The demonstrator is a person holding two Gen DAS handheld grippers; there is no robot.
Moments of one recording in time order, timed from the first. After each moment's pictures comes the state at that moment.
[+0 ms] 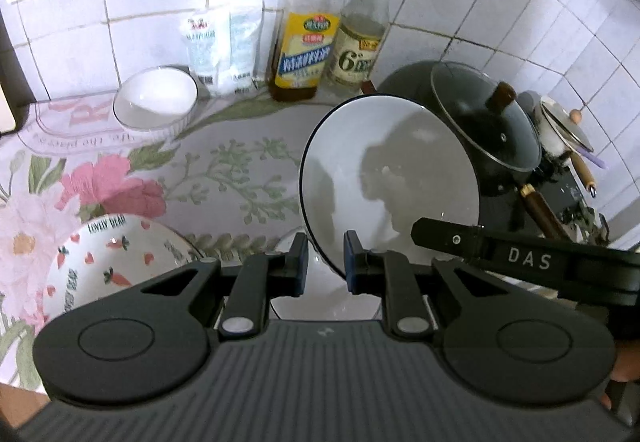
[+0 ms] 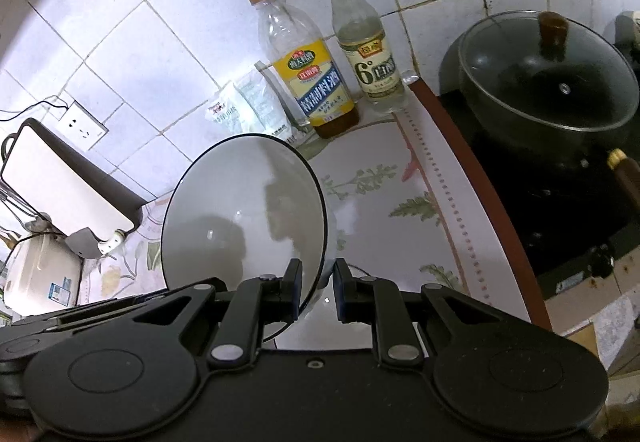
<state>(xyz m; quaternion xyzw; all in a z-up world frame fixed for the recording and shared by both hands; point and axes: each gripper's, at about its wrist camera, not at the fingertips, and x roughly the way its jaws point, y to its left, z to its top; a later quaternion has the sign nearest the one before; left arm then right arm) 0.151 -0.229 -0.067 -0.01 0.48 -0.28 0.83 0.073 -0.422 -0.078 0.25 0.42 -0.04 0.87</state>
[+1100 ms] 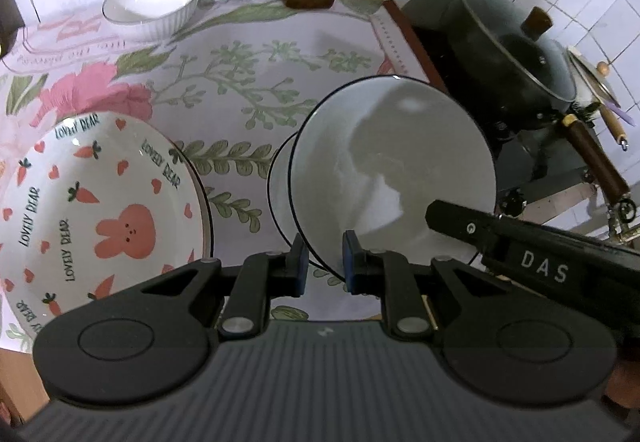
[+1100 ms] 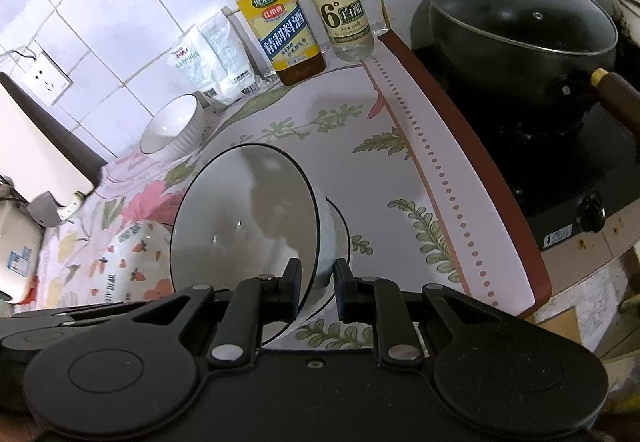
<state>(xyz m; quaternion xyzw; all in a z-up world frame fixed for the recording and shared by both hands) 0.139 -0.237 -0.148 0.01 0.54 -0.26 0.80 0.053 -0.404 -0.140 0.22 0.45 -0.08 0.86</state>
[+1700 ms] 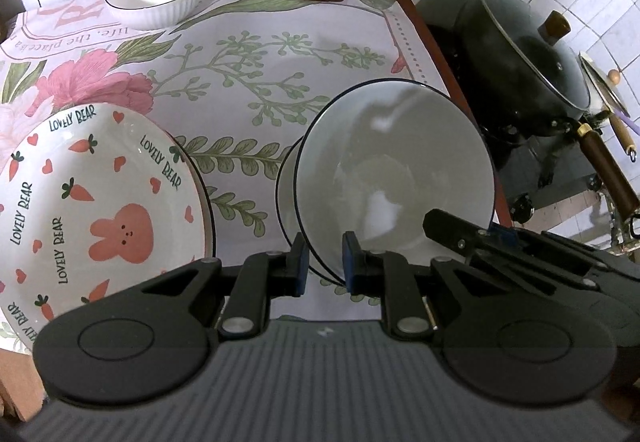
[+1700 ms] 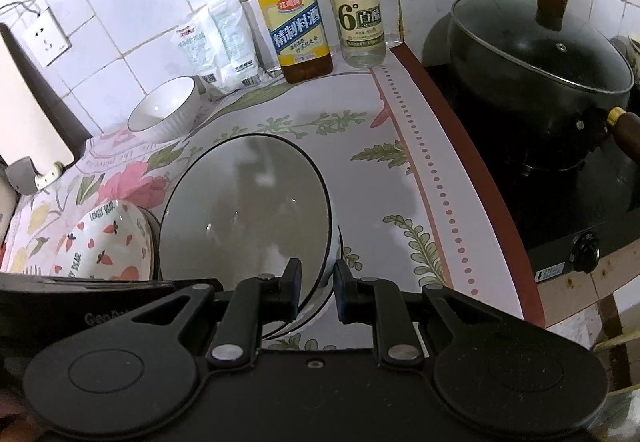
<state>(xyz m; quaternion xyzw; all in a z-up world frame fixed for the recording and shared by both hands) 0.149 -0.238 -0.158 0.00 0.56 -0.25 0.79 0.061 -0.391 -0.155 0.14 0.45 -0.08 0.88</state>
